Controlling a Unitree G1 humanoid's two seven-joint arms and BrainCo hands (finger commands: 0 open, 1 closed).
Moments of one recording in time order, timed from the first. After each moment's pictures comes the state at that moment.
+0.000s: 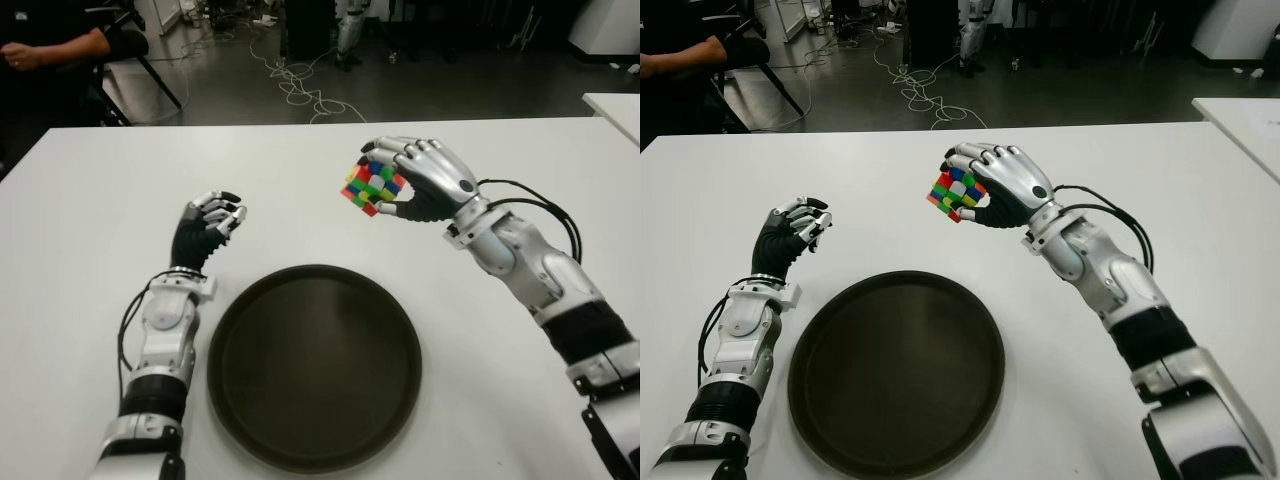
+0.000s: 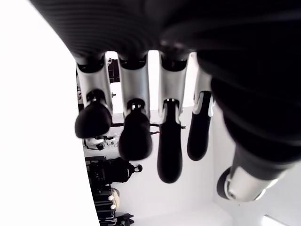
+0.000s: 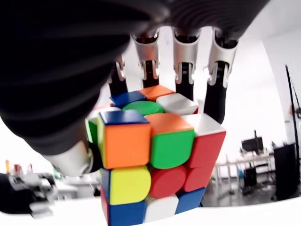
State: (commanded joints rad) left arm -0.36 0.08 0.13 0.63 -0.07 -0.45 -0.13; right arm -0.50 -0.44 0.33 0.24 -0.71 -0.43 -0.17
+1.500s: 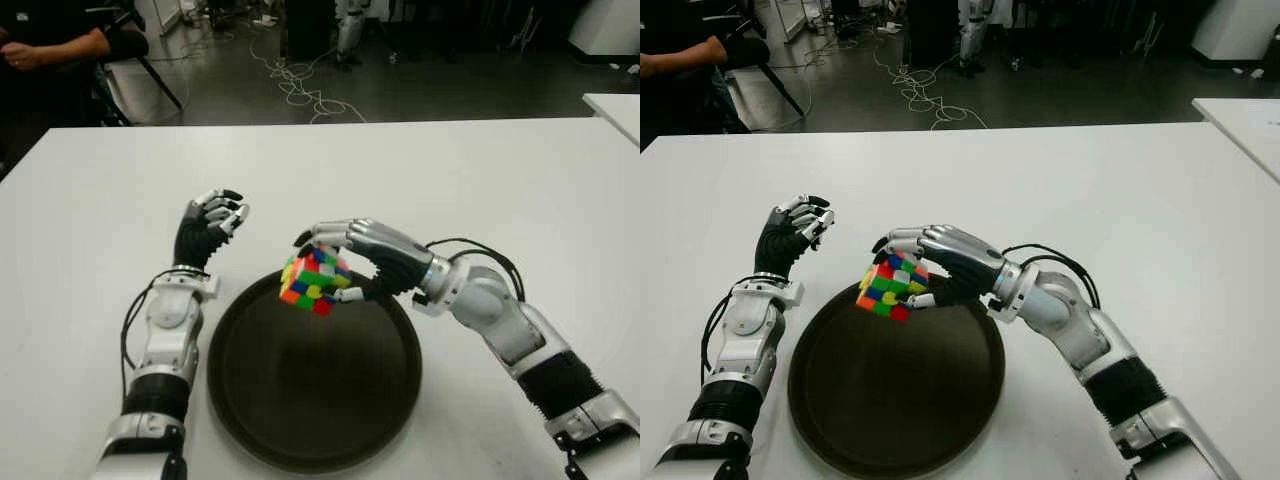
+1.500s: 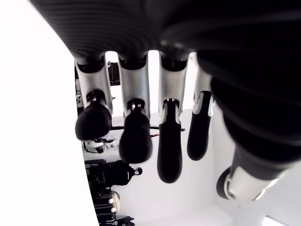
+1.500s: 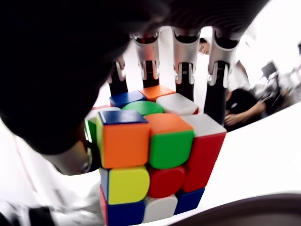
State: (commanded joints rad) left arm -0.36 0.08 0.11 0.62 -0.06 -0.45 -0.10; right arm -0.39 -0.33 0.42 0.21 -0.17 -0.63 0.41
